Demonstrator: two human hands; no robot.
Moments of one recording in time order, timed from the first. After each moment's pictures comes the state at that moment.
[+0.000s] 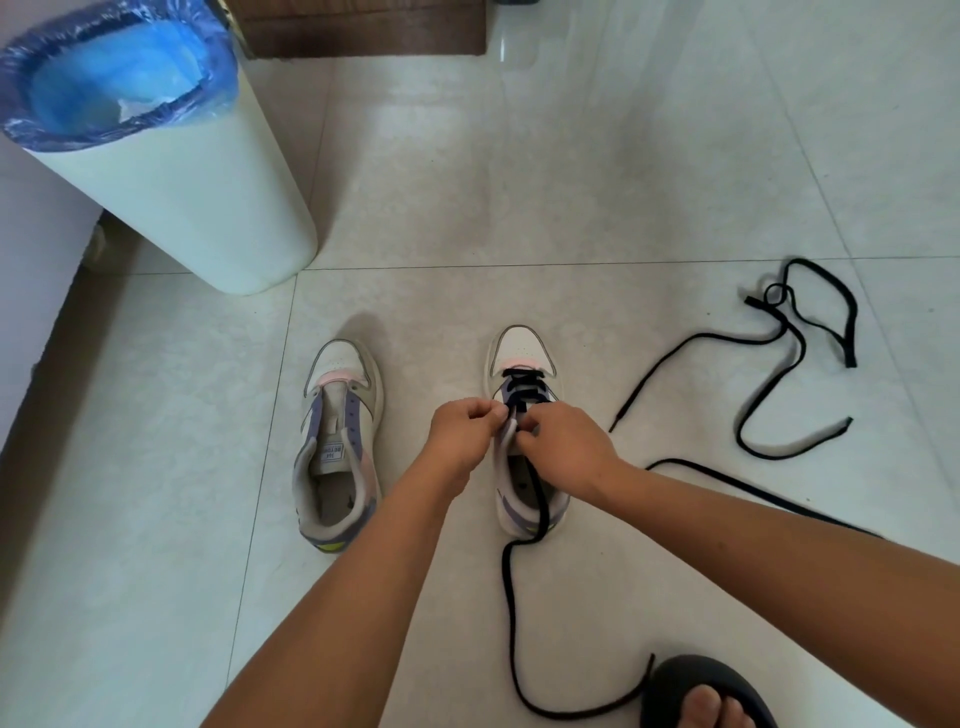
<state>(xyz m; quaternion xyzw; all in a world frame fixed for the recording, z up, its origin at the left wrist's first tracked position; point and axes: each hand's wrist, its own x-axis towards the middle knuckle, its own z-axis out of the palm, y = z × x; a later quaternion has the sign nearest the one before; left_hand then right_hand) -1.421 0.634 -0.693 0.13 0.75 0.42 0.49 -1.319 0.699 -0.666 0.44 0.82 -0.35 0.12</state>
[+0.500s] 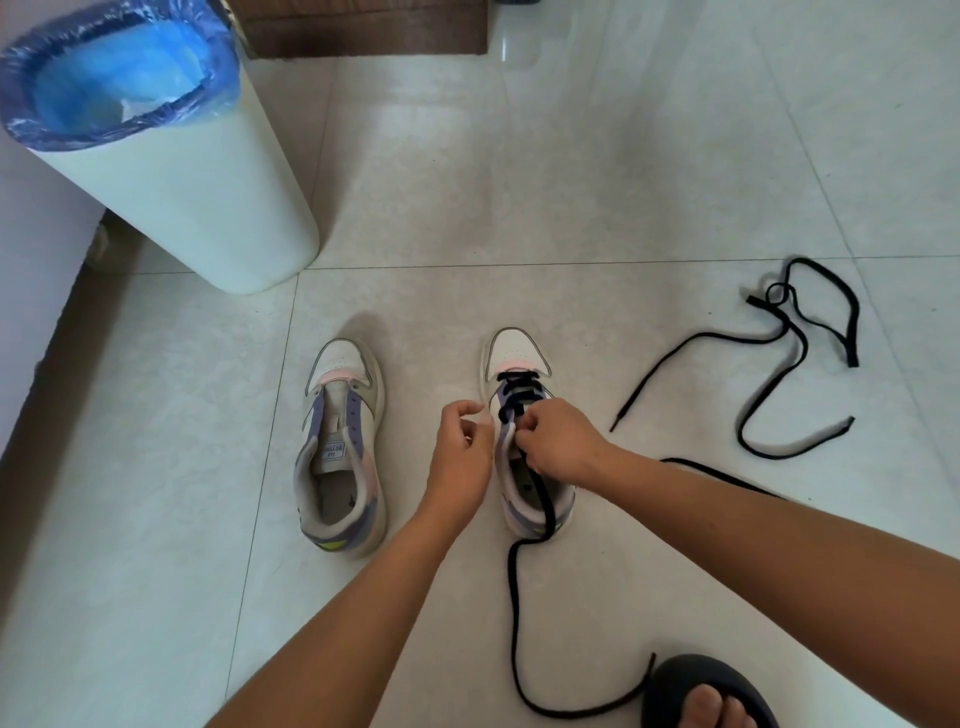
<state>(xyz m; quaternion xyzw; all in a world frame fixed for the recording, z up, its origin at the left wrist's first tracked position) -1.401 0.607 -0.696 0.16 0.78 0.45 0.41 -1.325 0.705 -0.671 0.44 0.77 -0.43 0.15</state>
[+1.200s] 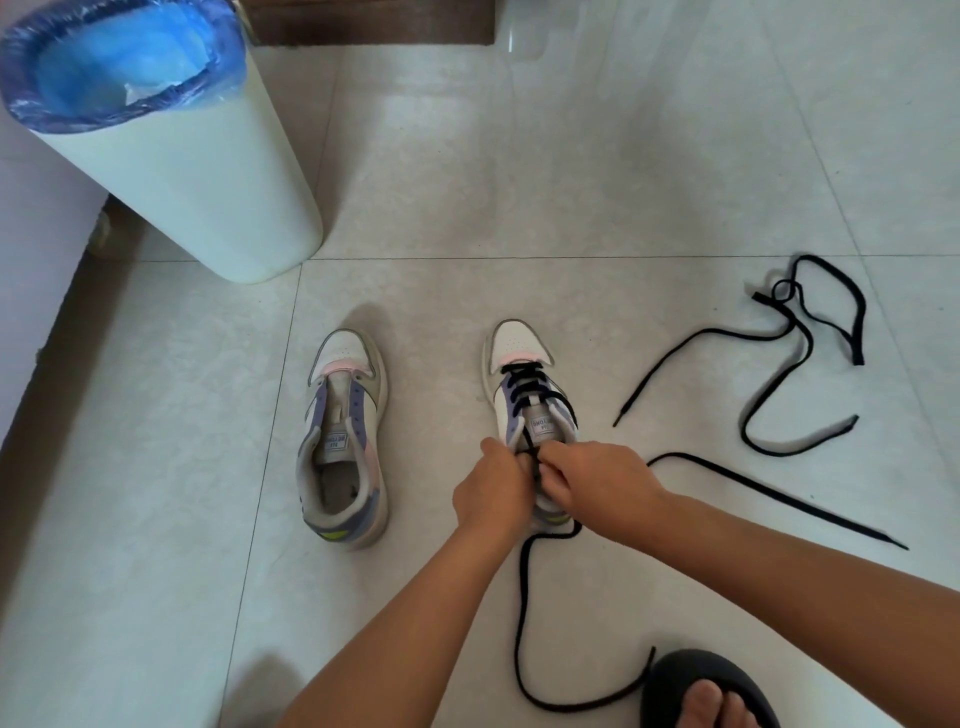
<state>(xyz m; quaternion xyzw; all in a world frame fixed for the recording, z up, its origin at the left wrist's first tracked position) -1.365 0.612 -0.690 0.24 0.87 0.14 0.40 -1.275 0.686 -0.661 0.26 0.94 -0.17 0.14</state>
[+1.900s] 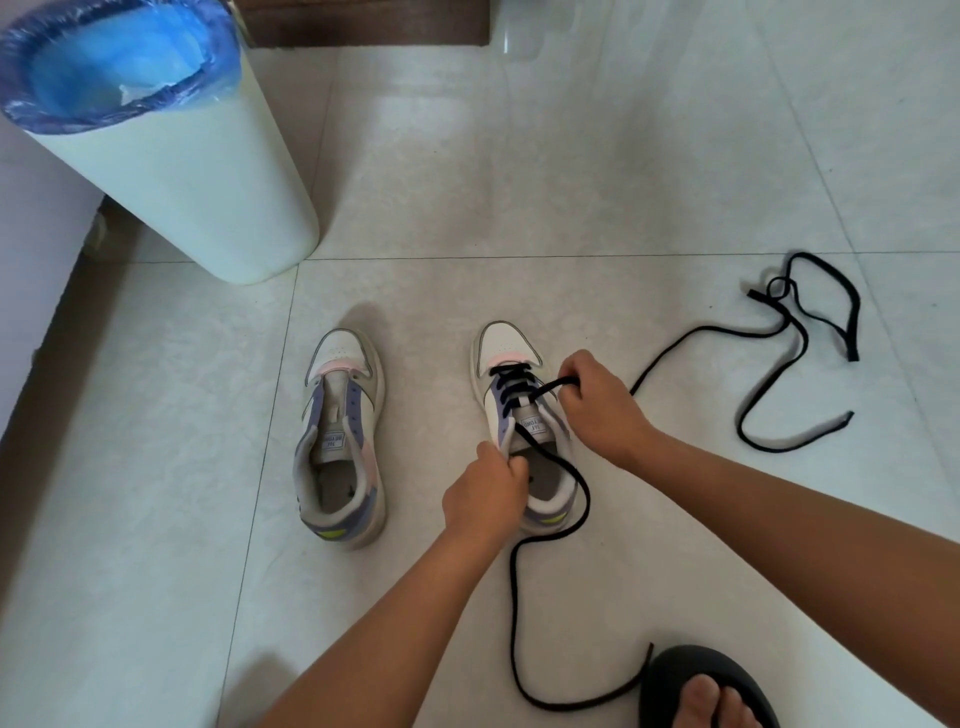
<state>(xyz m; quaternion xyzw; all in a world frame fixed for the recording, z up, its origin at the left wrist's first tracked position) -1.368 0.606 -0.689 0.27 0.87 0.10 0.40 -1.299 0.736 -0.687 0.45 0.81 -0.38 0.00</state>
